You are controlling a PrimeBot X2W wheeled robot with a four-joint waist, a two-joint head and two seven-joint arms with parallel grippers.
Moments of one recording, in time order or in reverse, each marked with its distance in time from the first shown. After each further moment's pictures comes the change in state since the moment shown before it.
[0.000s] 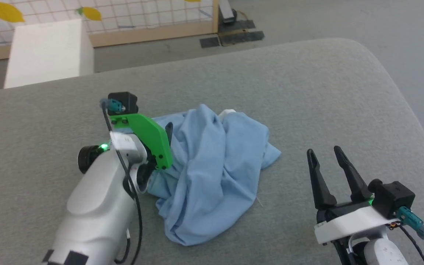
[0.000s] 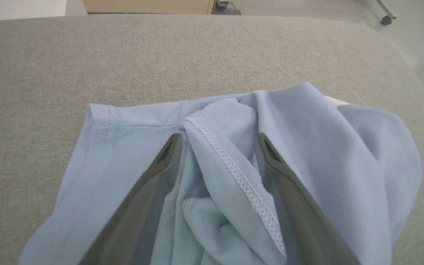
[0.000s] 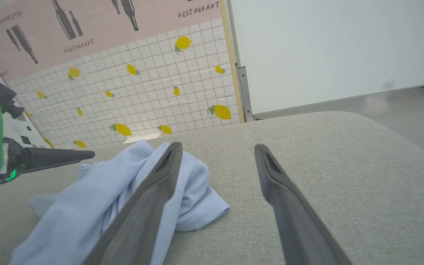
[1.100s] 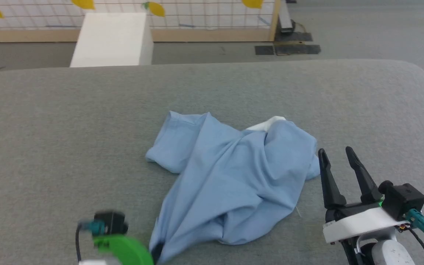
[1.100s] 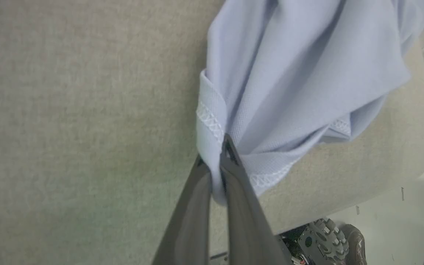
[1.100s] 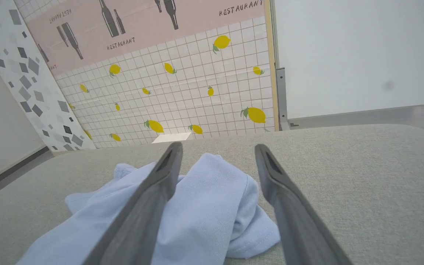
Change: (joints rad) left arm 0.692 0.187 0.022 -0.718 -0.157 0.068 0.158; right arm 0.010 0.000 -0.046 0.000 -0.012 0.000 -0.011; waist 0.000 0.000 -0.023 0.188
